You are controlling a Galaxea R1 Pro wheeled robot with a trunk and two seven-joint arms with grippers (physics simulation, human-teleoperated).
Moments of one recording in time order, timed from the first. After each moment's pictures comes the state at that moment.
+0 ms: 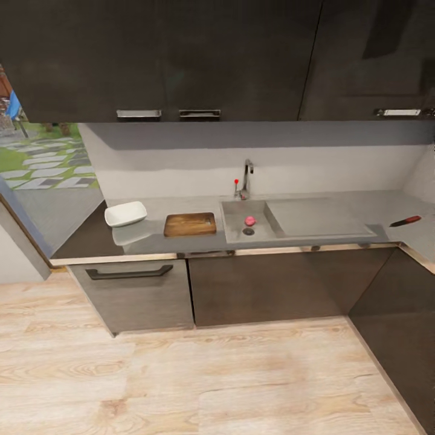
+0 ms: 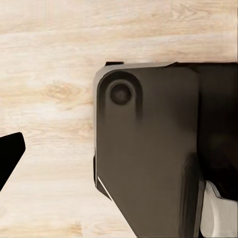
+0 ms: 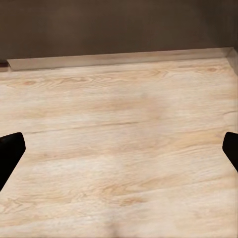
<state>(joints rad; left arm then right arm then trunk) 0.00 0.01 -0.01 -0.15 0.02 -0.30 0.01 -0.12 -0.02 -0.48 -0.03 0.44 -1.04 -0.06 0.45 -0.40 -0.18</state>
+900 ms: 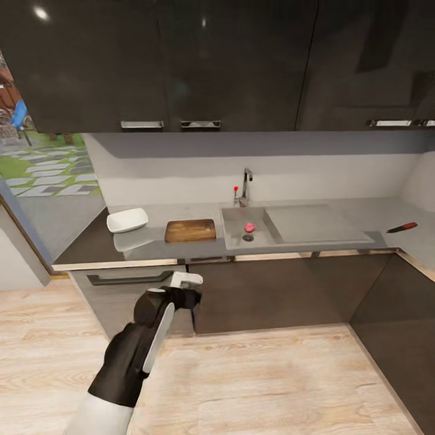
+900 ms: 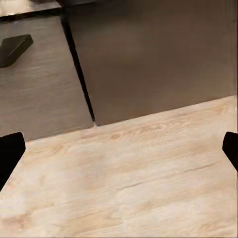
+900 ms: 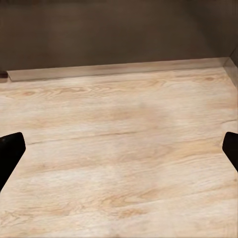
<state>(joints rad) -0.54 -0.16 -0.22 -1.43 0.06 1.00 0.16 -0.12 -0.02 -0.48 -0.03 0.44 -1.04 -0.06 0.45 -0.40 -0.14</state>
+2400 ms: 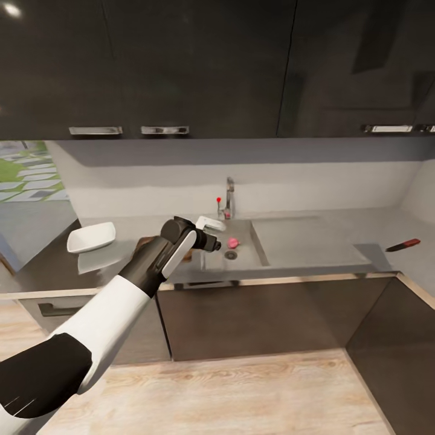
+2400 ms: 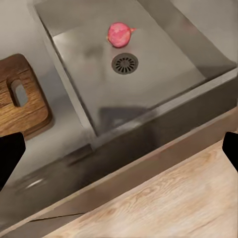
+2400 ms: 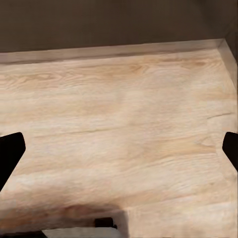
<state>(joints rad) -1.13 -0.12 -0.51 -0.97 0.38 1.01 0.16 -0.12 -0.02 -0.48 -0.02 0.44 -0.87 -0.07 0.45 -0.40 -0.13</state>
